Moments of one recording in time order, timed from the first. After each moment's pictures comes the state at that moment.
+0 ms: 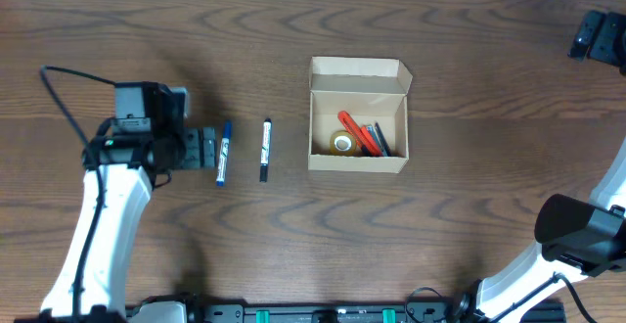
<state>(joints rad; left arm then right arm) 0.03 1.35 0.96 -0.79 0.12 -0.01 -0.39 1.93 2.36 -1.52 0.13 0.05</state>
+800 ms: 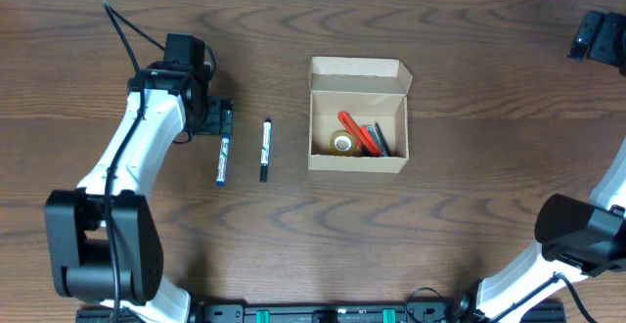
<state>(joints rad) -0.09 1.76 1.28 -0.86 -0.10 -0.06 -0.39 1.93 2.36 -1.52 0.13 0.05</state>
